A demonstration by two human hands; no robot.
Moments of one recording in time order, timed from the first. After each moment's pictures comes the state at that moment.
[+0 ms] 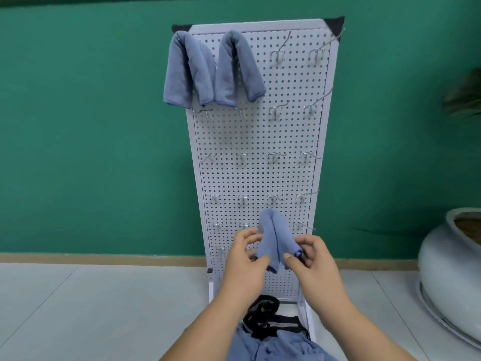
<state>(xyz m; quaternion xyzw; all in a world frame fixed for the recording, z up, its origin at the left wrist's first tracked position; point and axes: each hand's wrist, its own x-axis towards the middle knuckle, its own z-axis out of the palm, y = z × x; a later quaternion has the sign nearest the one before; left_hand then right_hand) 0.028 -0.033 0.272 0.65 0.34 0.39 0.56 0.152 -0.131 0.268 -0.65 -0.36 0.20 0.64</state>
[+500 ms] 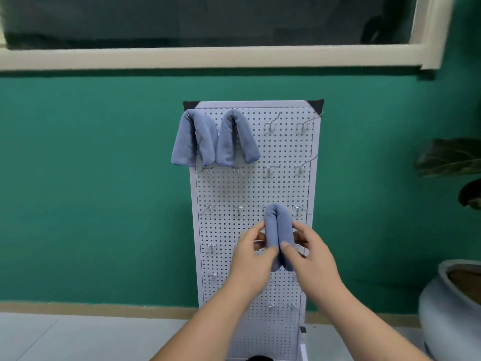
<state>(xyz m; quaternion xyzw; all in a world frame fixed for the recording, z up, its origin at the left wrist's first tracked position) 0.058 -0.024 0.399 0.70 0.23 0.43 0.52 0.175 -0.108 0.397 -0.65 -0.45 0.07 0.61</state>
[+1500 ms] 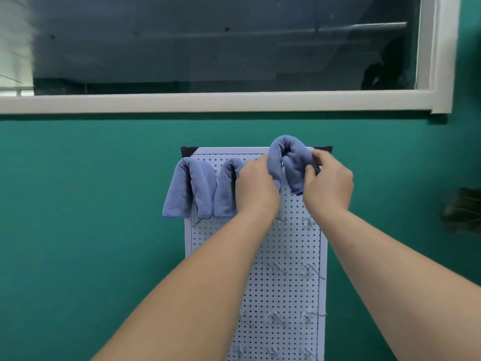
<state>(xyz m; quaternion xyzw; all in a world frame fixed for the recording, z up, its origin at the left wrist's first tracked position) 0.140 0.069 0.621 0.76 0.30 0.56 0.12 0.262 0.009 0.618 -0.64 -0.37 -0.29 0.61</state>
